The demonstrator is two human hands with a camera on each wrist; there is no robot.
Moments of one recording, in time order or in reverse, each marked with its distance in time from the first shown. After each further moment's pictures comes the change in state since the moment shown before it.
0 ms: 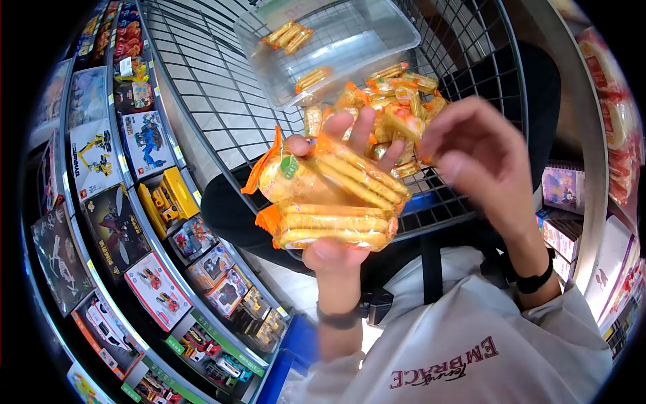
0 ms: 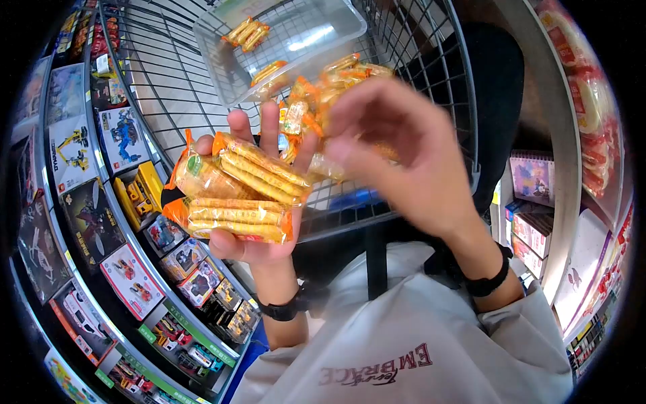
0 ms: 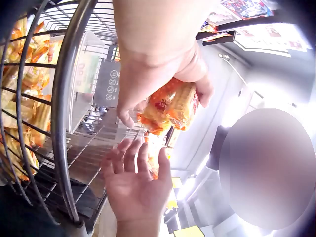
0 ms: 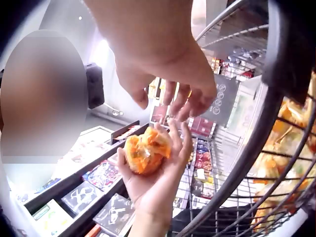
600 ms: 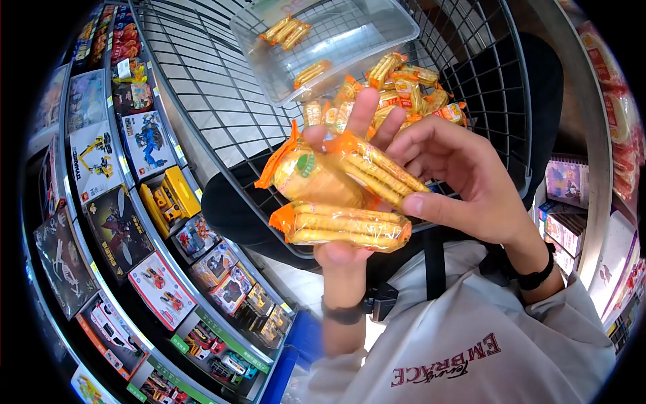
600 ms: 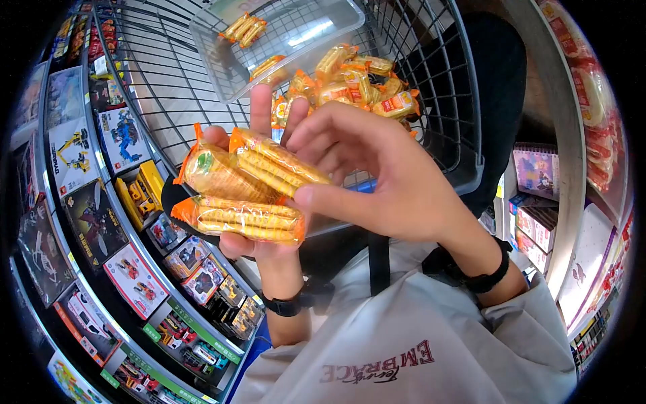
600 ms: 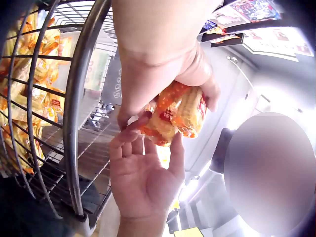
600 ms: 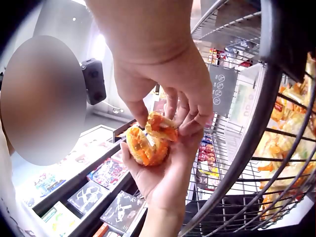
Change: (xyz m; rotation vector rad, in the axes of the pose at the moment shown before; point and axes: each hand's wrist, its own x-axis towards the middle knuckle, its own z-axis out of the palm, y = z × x) left_hand -0.001 -0.011 -0.006 0.065 -0.038 -0.007; right_hand -0.003 0.004 0.013 0.078 -0.243 0.162
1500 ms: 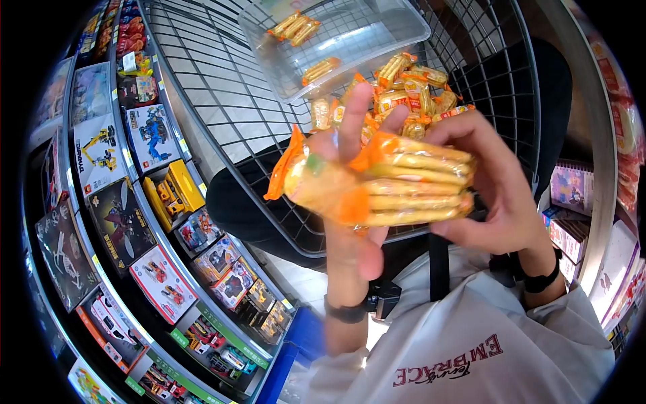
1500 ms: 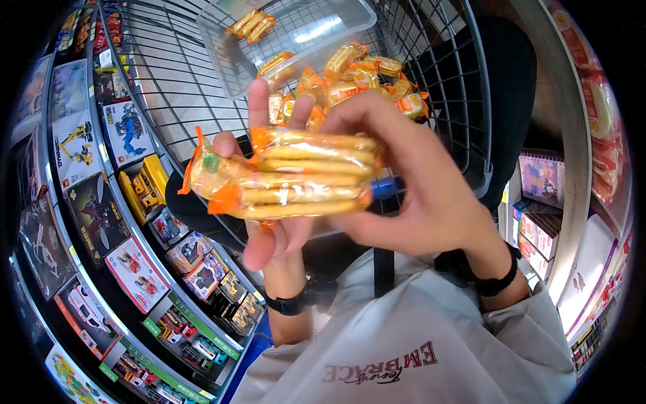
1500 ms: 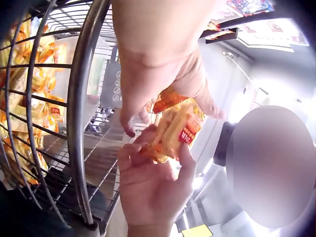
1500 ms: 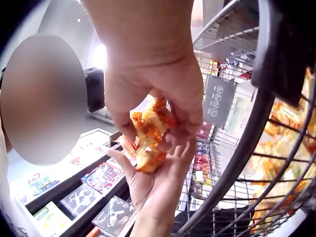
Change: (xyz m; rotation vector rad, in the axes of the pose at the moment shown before) left_hand 0.008 -0.005 -0.013 -0.014 -0.151 0.089; right_hand -0.006 -0.008 -0.011 -0.211 -0.024 -0.087
